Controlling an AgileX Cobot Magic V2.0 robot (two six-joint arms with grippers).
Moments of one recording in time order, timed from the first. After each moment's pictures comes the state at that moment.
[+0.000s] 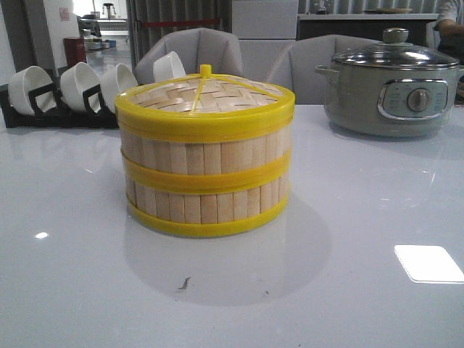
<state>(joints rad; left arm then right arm) -0.06 0.43 -0.45 0.13 0.52 -0.21 0.01 0.10 -0.25 -0.05 0.35 0.11</state>
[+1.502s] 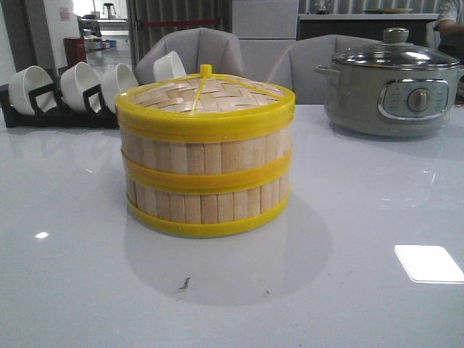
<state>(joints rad) -0.06 0.43 -0.45 0.13 0.52 -0.21 0.01 0.08 -0.24 0.08 0.33 0.15</state>
